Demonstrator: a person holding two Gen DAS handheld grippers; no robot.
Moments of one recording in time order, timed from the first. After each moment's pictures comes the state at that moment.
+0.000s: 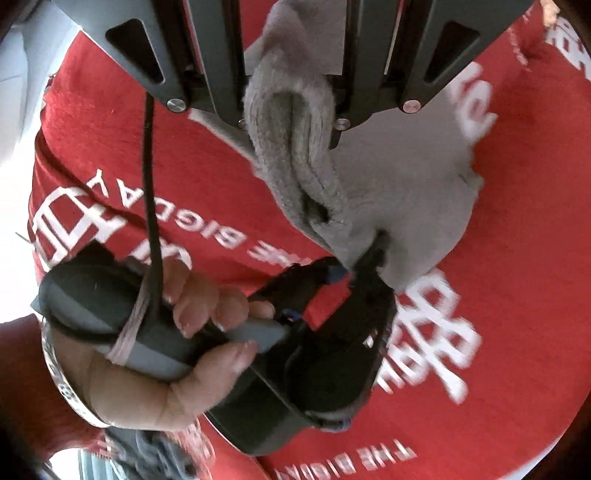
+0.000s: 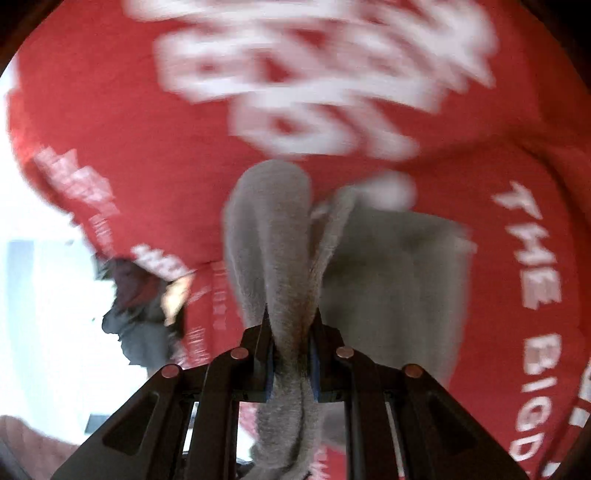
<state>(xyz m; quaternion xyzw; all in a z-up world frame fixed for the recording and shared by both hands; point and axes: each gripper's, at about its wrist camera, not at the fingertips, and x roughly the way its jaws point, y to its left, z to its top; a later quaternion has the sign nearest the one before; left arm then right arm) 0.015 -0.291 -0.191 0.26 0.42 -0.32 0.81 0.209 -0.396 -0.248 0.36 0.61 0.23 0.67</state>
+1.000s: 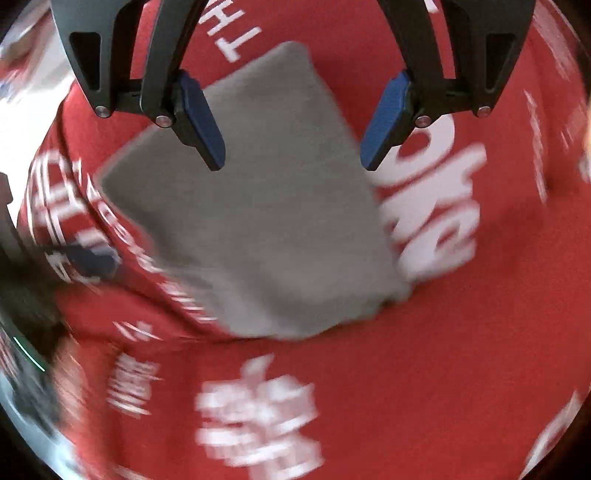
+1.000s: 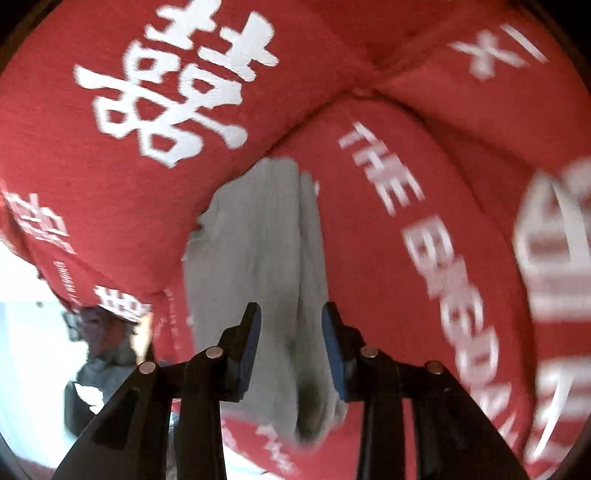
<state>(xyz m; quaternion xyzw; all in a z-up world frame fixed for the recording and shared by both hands) 0.081 -0.160 -0.191 0.07 0.57 -0.19 0.79 0.091 -0.441 -0.248 0.41 0.59 0.10 0.69</state>
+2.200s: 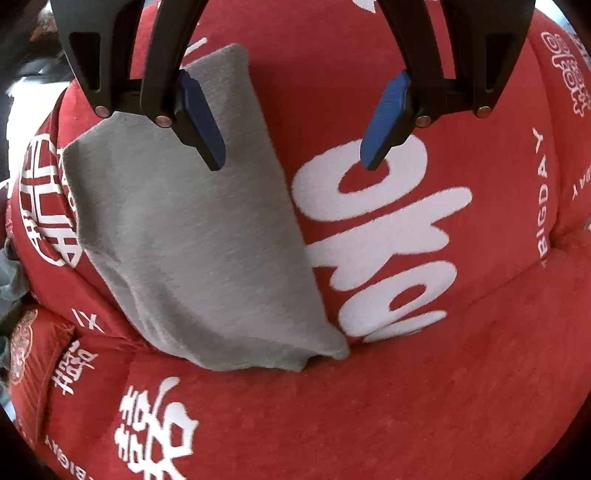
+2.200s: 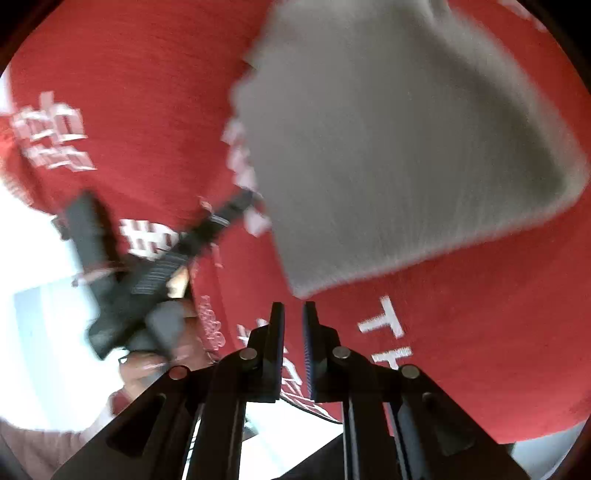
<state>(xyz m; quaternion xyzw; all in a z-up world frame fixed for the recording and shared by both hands) 0.118 -0.115 -0.220 0.05 0.62 -0.15 0.76 0.044 -0.287 -0.255 0.45 0.61 0.18 0.63</state>
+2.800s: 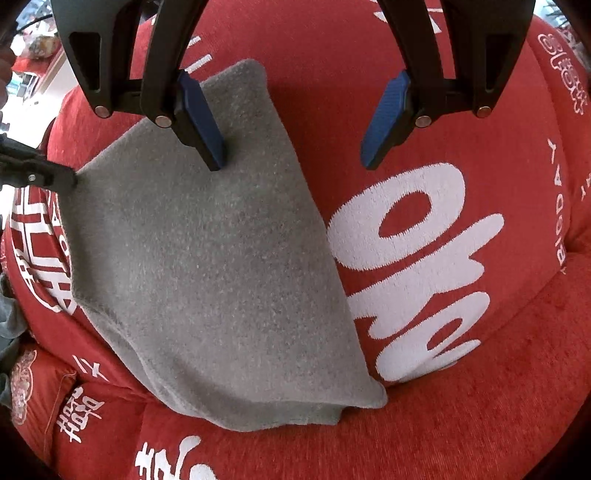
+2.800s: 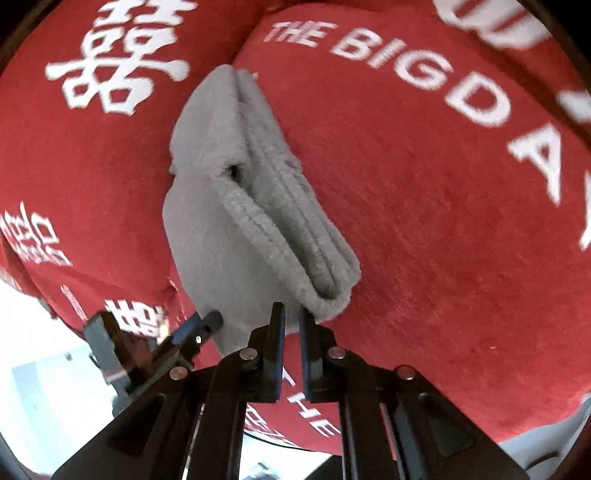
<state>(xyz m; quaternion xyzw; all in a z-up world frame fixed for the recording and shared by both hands) 0.096 -0.141 -0.248 0.09 0.67 -0.16 0.72 0.033 -0.376 -0.290 0.49 0.60 0.05 0.63</state>
